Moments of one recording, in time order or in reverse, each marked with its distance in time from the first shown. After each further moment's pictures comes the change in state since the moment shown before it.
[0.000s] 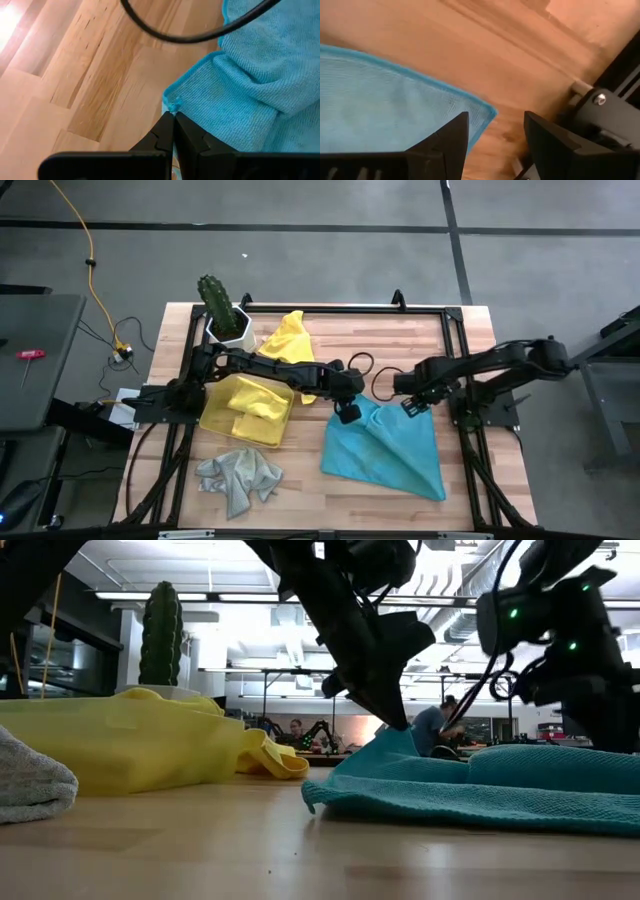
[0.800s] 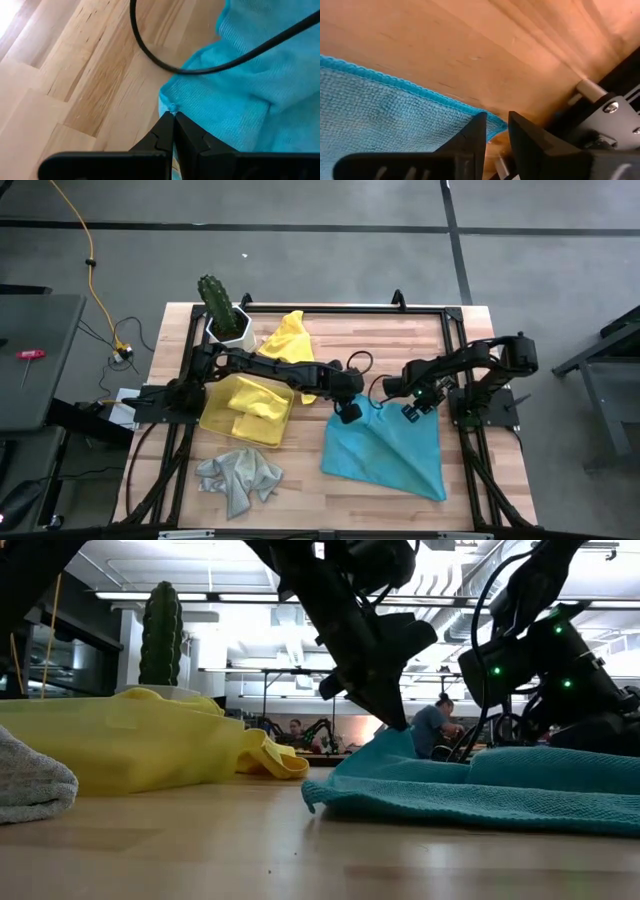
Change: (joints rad) left arm 0.005 0.000 0.000 -0.009 0.004 -0.052; right arm -0.047 0.267 0.003 0.045 -0.047 -0.145
